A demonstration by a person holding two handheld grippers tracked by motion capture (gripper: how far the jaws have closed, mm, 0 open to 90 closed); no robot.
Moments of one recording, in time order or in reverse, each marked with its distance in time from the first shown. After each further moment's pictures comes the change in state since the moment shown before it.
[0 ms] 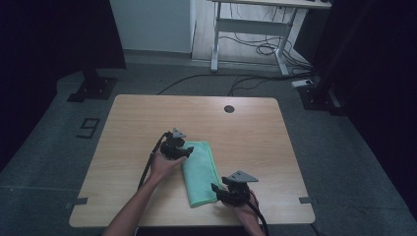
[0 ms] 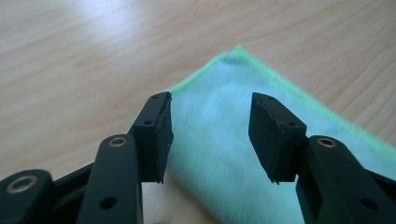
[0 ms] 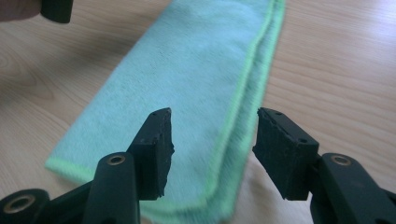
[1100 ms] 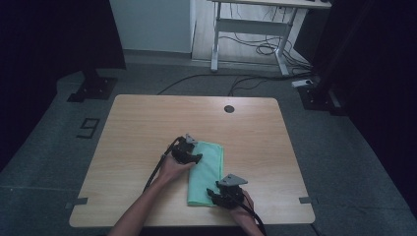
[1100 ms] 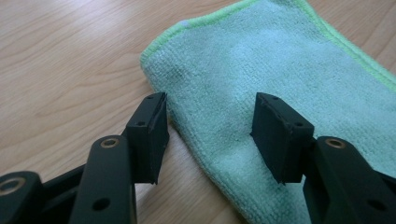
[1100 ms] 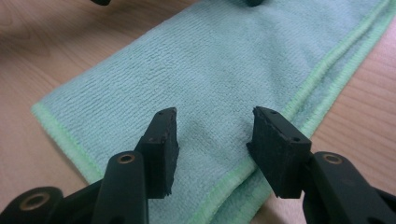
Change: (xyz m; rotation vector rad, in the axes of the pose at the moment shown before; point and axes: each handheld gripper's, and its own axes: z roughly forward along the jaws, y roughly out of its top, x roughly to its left) left arm -0.025 0.003 0.041 0.069 -0.024 0.128; right arm 0.011 -0.011 0.014 0.076 0.015 -0.110
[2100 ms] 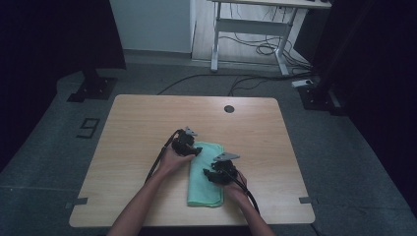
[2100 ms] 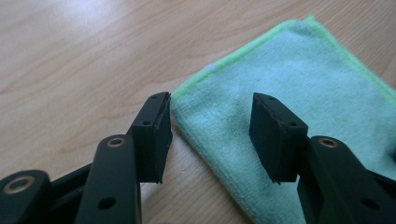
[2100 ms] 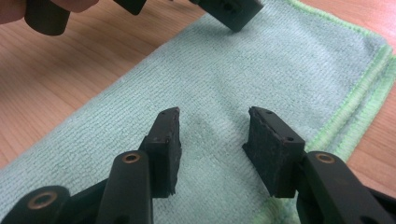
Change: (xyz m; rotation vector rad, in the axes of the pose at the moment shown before) left arm 0.024 0.013 0.010 0.014 -0.043 -0.037; right arm -0.036 0.051 0.050 0.040 0.002 0.026
